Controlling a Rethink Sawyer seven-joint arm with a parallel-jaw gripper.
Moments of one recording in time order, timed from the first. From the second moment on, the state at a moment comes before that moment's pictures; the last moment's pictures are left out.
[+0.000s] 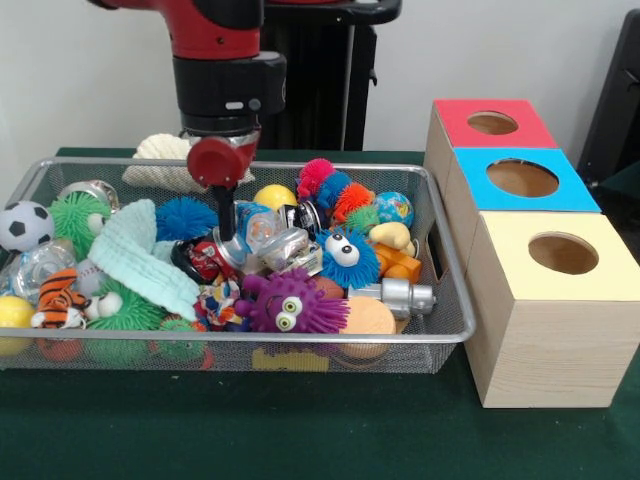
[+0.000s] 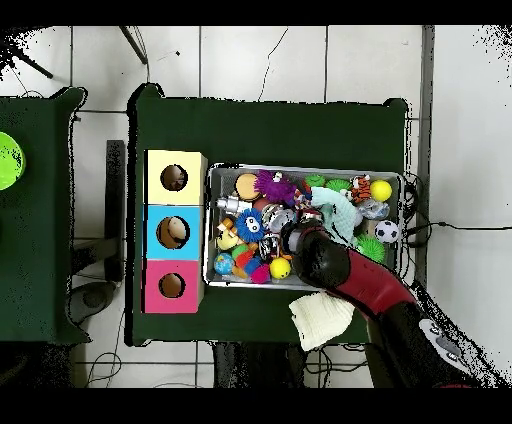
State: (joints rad) arm -0.57 -0.60 0.12 1.90 0.02 0.10 2.91
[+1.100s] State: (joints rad) arm -0.41 -0.52 -0.04 1.88 0.05 0.08 2.91
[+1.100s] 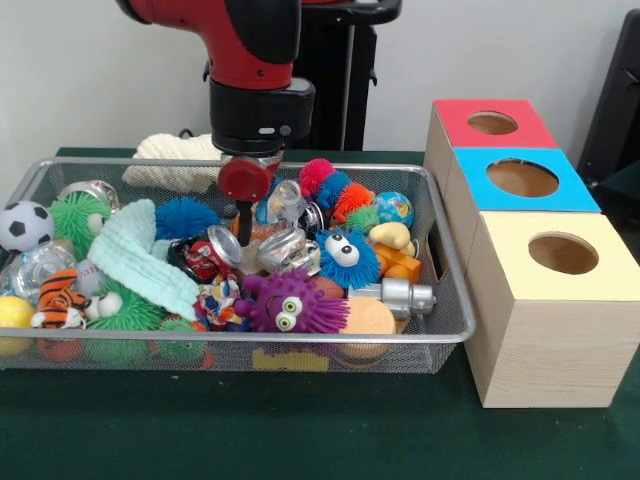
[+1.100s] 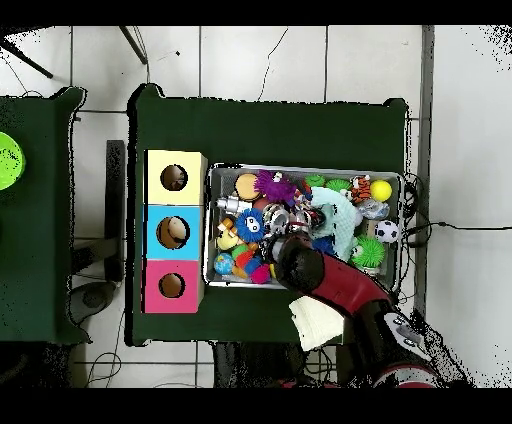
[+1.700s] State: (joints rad) arm -0.45 -0.53 -0.07 1.84 0.05 0.08 2.91
